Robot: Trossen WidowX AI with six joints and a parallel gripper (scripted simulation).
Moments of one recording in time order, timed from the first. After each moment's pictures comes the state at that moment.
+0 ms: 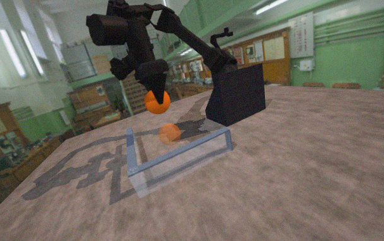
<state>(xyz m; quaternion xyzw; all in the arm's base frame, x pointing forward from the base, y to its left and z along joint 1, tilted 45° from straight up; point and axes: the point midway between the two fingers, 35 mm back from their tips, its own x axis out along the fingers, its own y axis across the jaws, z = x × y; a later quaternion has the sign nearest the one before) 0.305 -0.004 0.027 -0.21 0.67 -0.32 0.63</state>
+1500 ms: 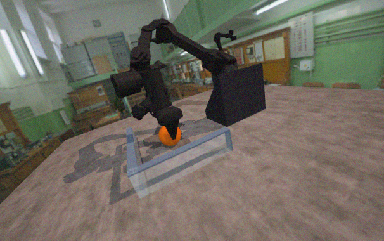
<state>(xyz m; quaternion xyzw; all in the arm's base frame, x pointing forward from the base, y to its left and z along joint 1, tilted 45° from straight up) 0.281 -0.099 -0.041 -0.21 0.67 -0.32 0.63</state>
